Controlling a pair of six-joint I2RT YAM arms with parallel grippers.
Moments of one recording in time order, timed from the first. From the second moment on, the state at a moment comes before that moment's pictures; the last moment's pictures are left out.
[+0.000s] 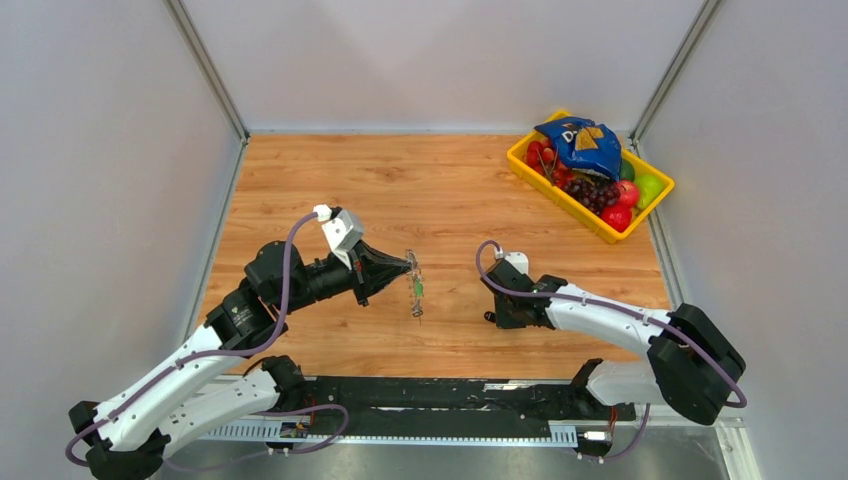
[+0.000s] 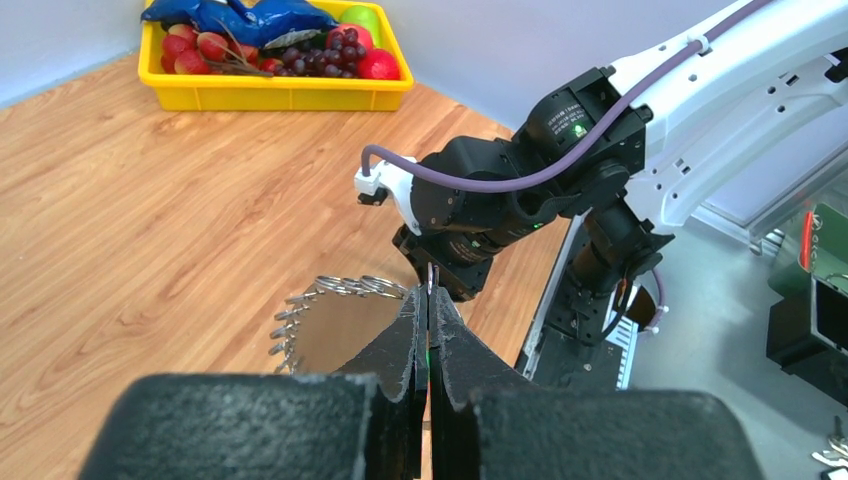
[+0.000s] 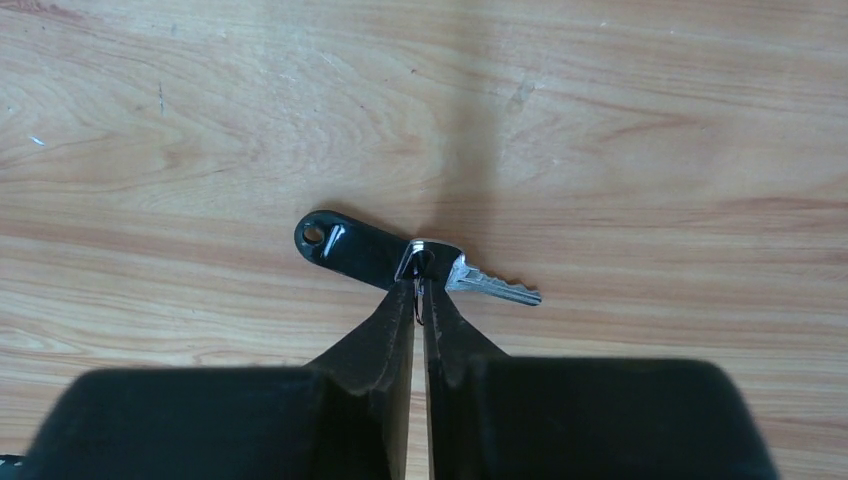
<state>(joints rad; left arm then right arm) -0.86 0.68 0.84 -0.18 0.27 -0.22 0.81 1.27 0.62 -0.54 0.24 0.68</state>
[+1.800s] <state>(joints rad) -0.86 0.72 0.86 -0.20 0.30 -0.22 0.81 1.32 0.65 -0.45 0.03 0.56</state>
